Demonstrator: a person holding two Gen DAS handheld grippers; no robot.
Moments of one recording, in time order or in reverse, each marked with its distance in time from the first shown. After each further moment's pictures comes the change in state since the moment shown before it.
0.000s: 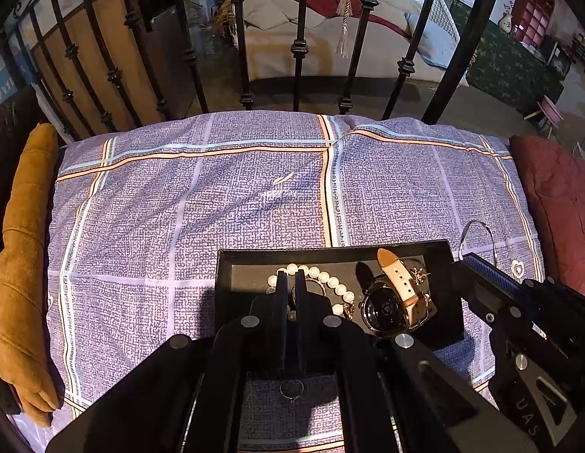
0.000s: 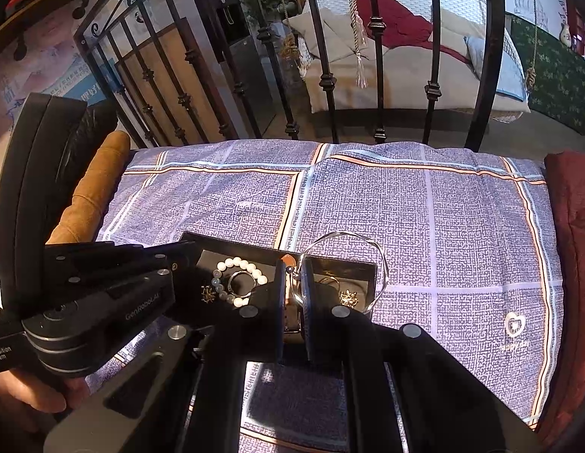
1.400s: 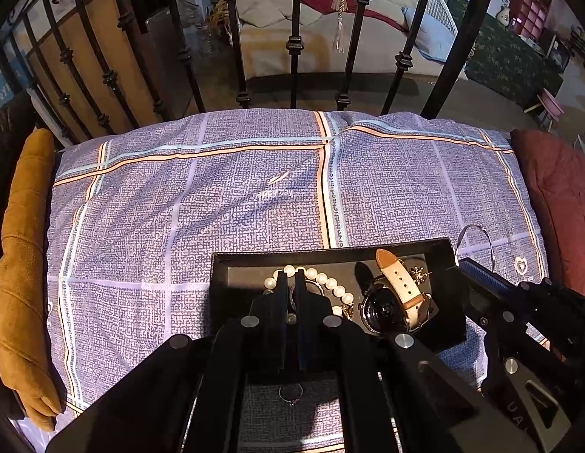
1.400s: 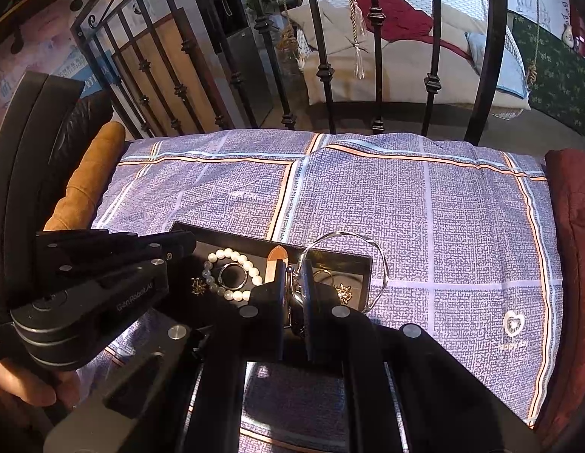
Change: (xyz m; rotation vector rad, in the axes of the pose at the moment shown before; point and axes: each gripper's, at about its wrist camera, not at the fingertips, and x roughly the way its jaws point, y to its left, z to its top) left arm 0.006 -0.005 0.001 0.015 0.008 0.006; right arm 0.006 -0.003 -0.002 -0.011 0.031 -0.011
